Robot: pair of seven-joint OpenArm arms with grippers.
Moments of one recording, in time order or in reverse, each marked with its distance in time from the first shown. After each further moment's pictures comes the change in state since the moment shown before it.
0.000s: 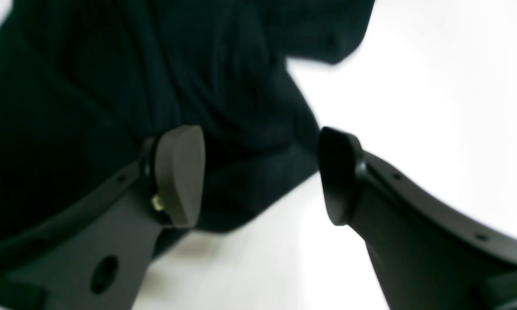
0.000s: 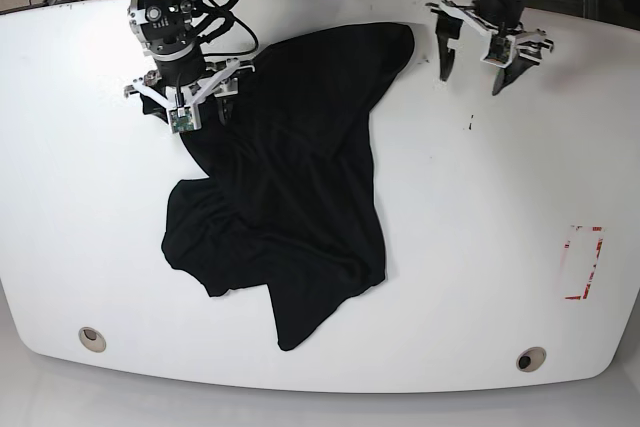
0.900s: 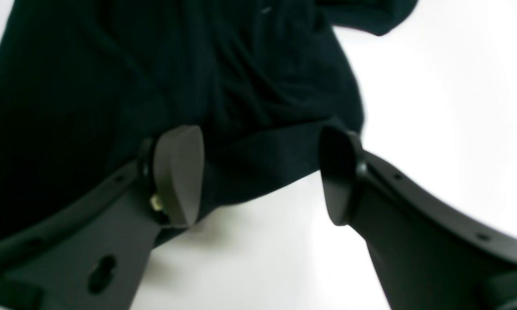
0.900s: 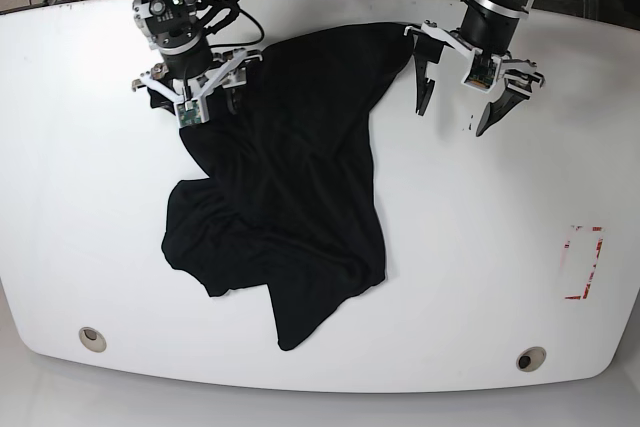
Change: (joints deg) left arm -5.9 0.0 5.2 7.0 5.2 1.1 0.5; right arm 0.7 -0.4 1.2 0.3 1.8 0.9 -2.6
